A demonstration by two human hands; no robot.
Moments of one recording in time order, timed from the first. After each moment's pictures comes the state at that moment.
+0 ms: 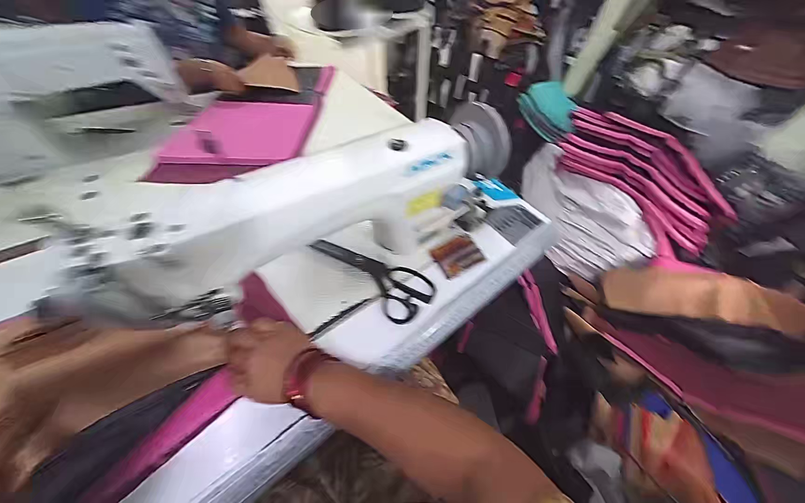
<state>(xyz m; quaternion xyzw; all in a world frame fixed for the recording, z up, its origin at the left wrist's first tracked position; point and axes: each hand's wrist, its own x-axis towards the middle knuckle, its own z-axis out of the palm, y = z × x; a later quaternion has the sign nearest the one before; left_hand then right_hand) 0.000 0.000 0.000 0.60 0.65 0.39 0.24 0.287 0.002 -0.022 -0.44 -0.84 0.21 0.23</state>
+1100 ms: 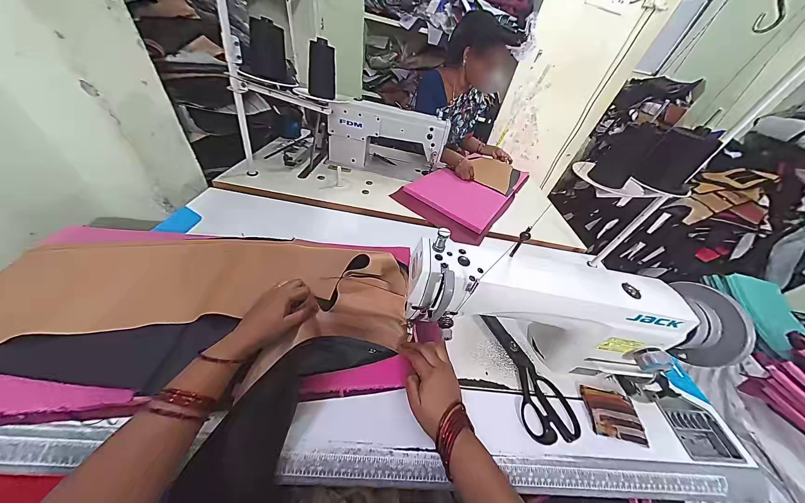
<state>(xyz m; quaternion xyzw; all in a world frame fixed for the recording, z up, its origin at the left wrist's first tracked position) -0.057 0.041 -0.020 0.75 0.60 0.24 0.16 0.284 0.001 -0.044 -0.44 -0.84 0.12 0.30</state>
